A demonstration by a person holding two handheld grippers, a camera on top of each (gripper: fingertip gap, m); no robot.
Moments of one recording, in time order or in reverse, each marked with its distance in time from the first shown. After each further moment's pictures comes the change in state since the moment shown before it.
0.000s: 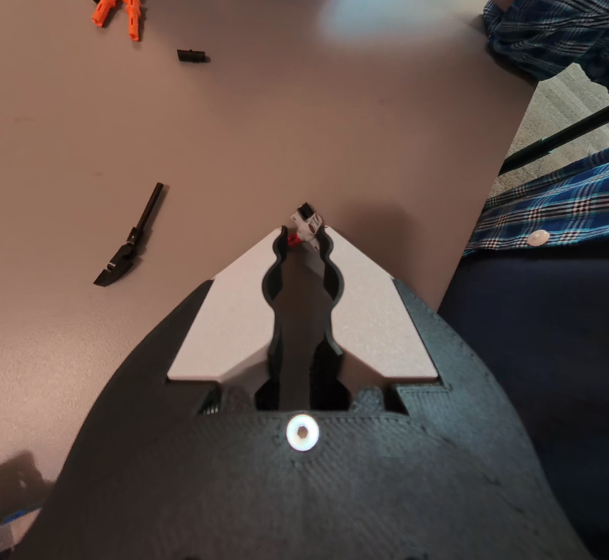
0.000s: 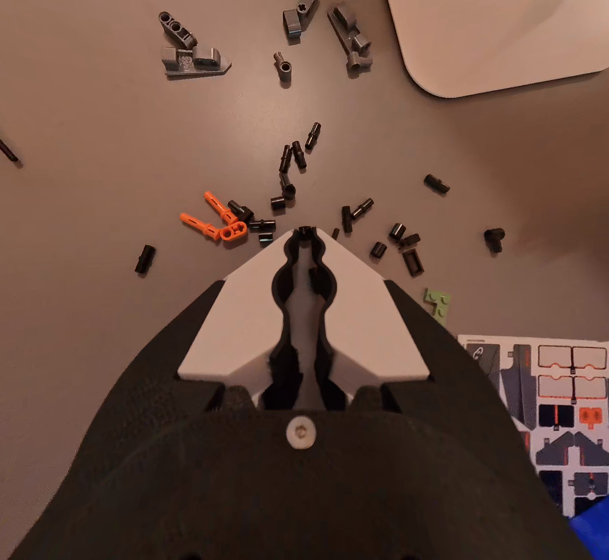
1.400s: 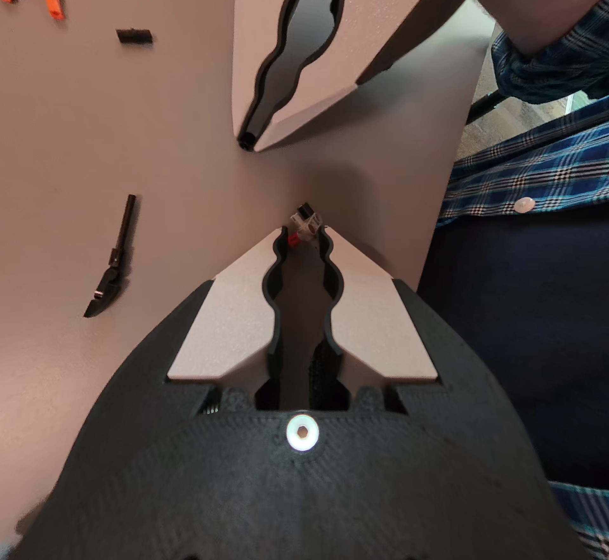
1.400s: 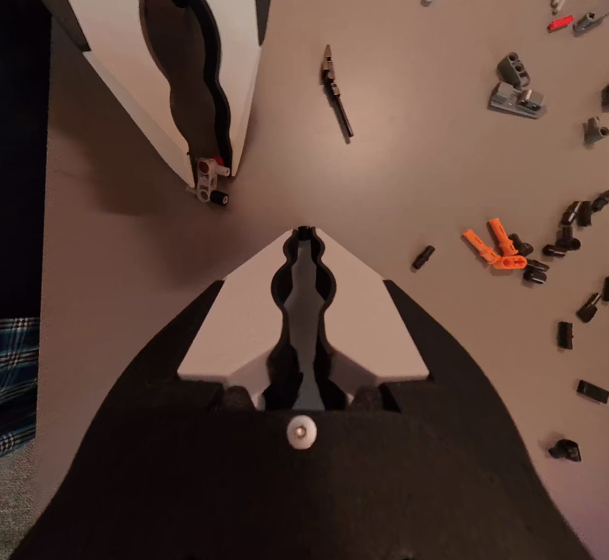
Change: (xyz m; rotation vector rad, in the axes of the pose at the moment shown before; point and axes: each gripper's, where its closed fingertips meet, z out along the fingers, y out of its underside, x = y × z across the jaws) left arm 0.007 0.004 -0.003 -0.113 0.180 0.040; right arm -0.165 0.014 -0.030 0.040 -0.270 -0.264
